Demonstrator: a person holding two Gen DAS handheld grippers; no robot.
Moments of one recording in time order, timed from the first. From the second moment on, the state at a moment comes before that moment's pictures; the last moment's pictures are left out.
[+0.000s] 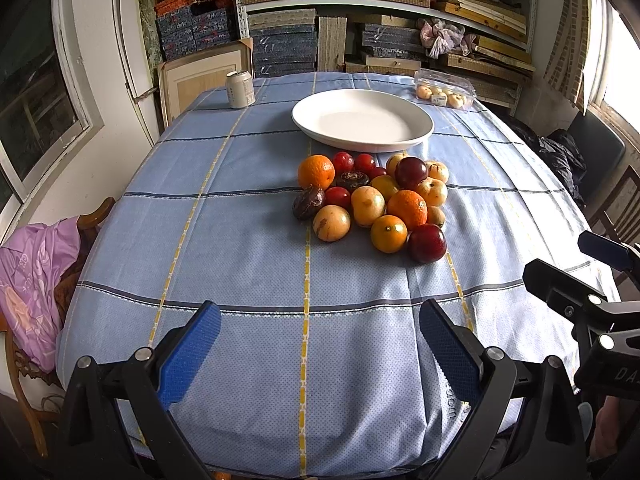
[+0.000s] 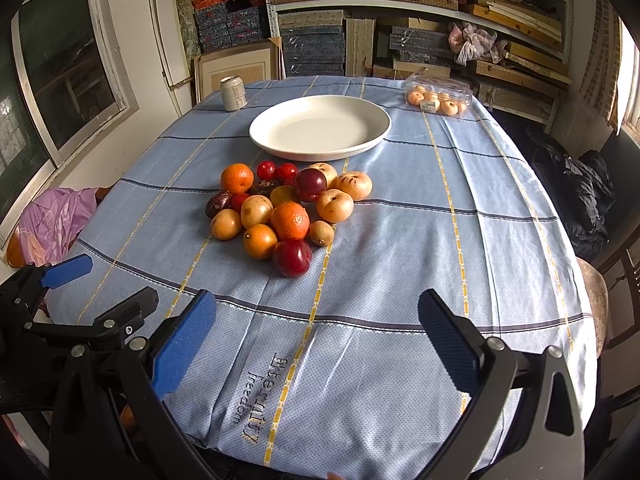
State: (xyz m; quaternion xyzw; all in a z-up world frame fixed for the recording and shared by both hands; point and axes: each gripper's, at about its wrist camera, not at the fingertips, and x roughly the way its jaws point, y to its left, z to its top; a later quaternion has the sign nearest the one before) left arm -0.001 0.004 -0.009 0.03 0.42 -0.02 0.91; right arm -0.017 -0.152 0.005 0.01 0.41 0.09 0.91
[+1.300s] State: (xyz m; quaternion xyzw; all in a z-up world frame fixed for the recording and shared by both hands) left arm 0.088 0.038 -0.064 -0.01 0.42 -0.13 0.90; right arm 0.057 -0.157 -0.064 0.01 0.40 0.17 0.90
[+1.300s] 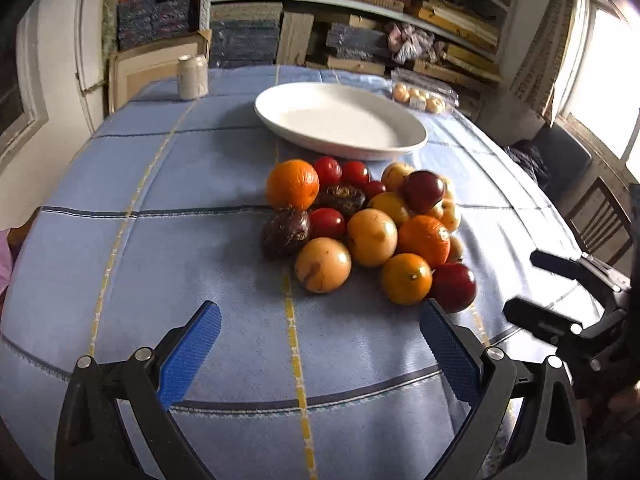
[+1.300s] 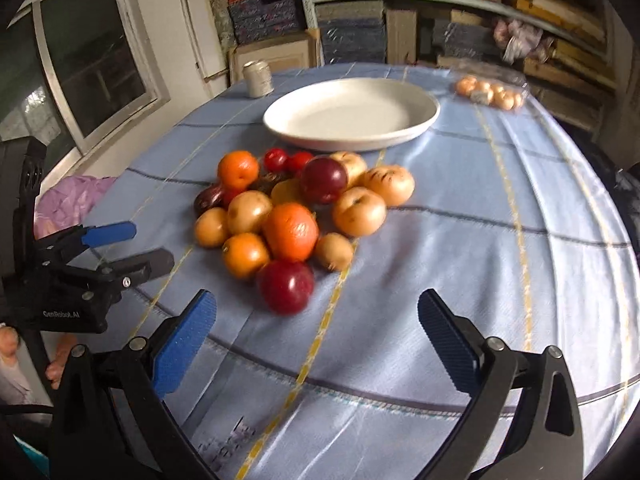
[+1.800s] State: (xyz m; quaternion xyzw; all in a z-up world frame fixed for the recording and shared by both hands) left arm 0.137 0.030 -0.081 -0.01 0.46 -0.20 0.87; right arm 0.071 -0.145 -0.078 0.02 0.44 0.17 0.88
